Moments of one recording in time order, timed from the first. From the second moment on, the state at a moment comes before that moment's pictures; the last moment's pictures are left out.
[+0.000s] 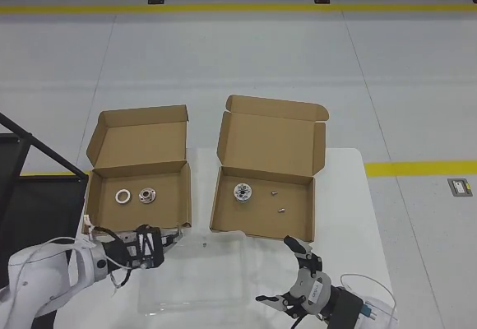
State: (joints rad) left arm 1.24 -0.48 -1.32 -1.94 1.42 -0.67 0.08; right arm -1.50 -1.40 1.41 -1.86 -1.77 -0.80 -0.72
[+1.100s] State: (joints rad) left arm 1.30 -0.53 -1.43 -1.75 1.20 -0.56 0.52; right arm -1.50 -1.40 1.41 -1.86 -1.77 -0.80 -0.72
